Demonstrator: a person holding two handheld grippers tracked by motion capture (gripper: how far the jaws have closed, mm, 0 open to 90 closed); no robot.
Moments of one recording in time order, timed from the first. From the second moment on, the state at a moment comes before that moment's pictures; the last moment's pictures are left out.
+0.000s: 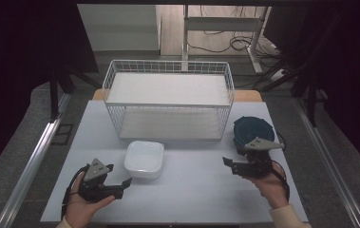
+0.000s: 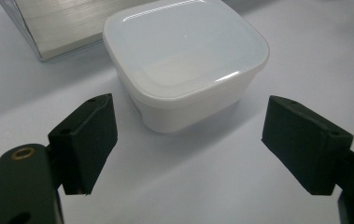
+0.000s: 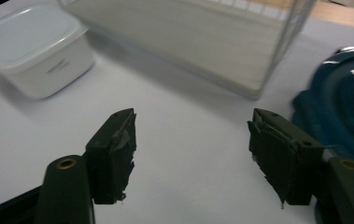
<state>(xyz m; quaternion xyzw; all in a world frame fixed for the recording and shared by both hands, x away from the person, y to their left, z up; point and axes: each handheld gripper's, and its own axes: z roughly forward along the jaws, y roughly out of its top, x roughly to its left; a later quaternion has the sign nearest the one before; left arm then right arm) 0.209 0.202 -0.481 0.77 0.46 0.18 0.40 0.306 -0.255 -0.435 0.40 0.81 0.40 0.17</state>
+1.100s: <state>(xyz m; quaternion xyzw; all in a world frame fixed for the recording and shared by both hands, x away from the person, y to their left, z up) 0.214 0.198 -0.485 0.77 0.48 0.17 0.39 0.461 -0.330 -0.399 0.50 0.80 0.27 0.20</state>
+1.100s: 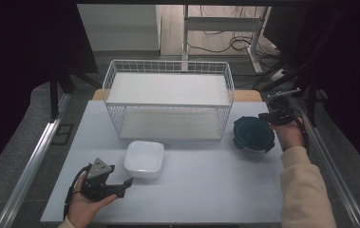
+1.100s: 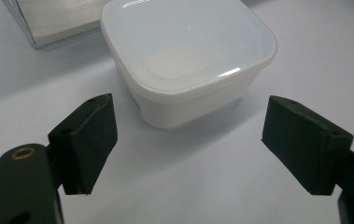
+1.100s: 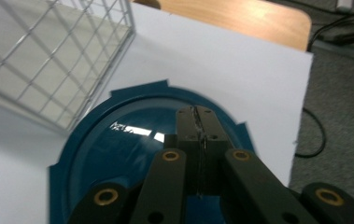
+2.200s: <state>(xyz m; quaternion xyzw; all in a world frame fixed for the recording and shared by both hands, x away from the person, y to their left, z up) 0.216 0.200 -0.492 0.77 0.48 0.17 0.38 0.523 -0.324 -0.442 0.45 0.85 0.18 0.23</state>
